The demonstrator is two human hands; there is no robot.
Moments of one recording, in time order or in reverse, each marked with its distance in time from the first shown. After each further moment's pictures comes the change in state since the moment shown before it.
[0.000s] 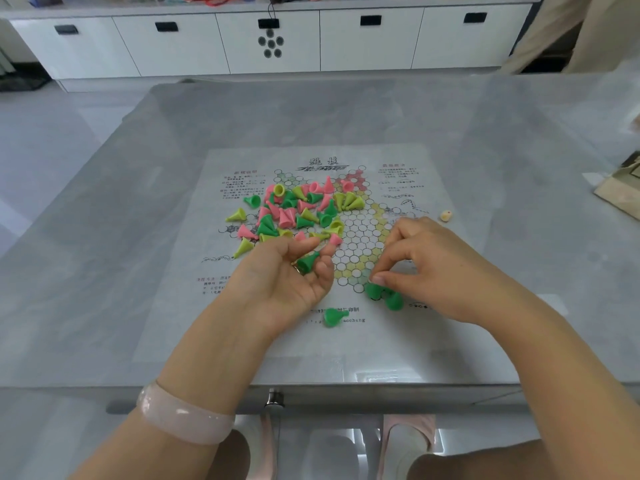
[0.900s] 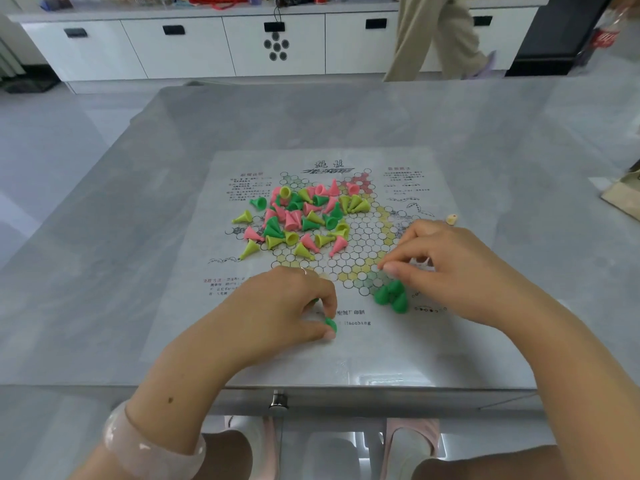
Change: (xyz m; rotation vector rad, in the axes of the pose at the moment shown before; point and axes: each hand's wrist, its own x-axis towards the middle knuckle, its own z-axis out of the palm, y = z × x) left_hand -0.020 0.007 -0.026 2.074 -0.234 0.647; right_hand -0.004 0.005 -0.005 0.073 0.061 -0.012
